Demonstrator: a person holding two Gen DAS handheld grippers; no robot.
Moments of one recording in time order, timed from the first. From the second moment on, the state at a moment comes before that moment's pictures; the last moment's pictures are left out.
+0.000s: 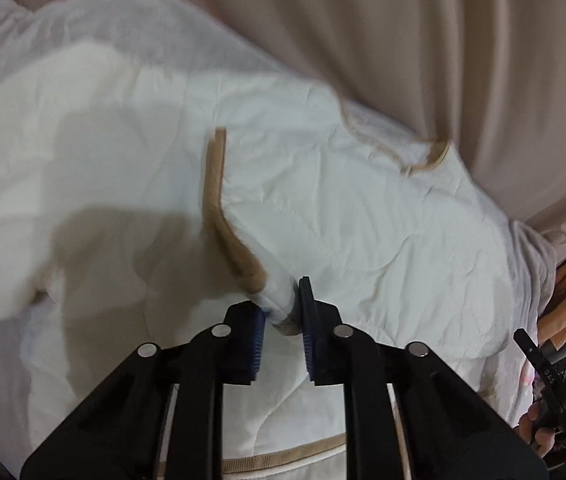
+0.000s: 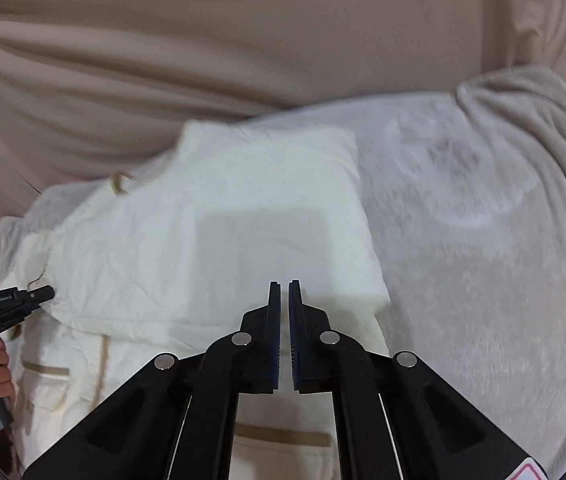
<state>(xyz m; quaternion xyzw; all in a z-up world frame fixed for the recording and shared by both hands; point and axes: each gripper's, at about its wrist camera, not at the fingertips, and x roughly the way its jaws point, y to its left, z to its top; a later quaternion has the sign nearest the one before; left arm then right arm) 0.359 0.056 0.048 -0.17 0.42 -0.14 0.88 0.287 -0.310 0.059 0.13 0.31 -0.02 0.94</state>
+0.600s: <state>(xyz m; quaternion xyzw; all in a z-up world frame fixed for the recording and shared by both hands) 0.355 0.051 0.014 -0.06 0.41 -0.07 0.91 0.328 -0.293 0.009 0.07 0.39 -0.09 0.91</state>
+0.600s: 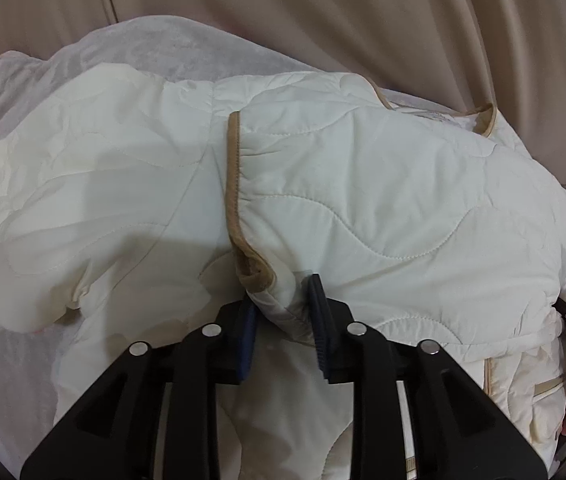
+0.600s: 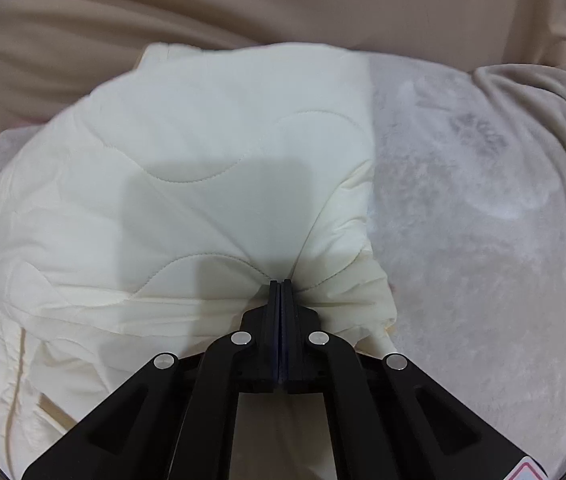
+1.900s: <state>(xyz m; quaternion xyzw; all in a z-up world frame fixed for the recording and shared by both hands) 0.290 0.126 0.211 -0.07 0.20 -0.06 0.97 0.225 -0.225 -0.008 0.00 0.36 -0.04 0.93</state>
